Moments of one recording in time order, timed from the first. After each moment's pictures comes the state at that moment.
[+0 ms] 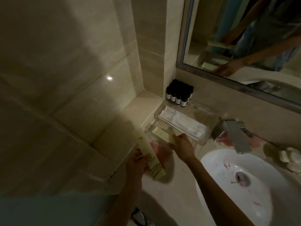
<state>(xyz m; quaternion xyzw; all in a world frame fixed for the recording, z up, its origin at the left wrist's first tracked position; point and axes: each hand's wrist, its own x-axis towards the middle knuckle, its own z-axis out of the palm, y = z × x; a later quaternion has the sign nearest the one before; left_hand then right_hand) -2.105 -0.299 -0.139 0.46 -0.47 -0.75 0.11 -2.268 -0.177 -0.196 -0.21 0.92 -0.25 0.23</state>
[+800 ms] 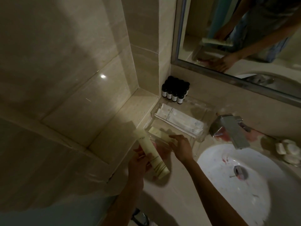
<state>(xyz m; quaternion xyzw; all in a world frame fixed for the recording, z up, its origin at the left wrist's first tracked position) -2.114 -0.300 -0.151 0.45 -0.47 -0.76 0.07 -2.258 -0.174 -0.214 -0.17 0.91 -0.35 0.16</state>
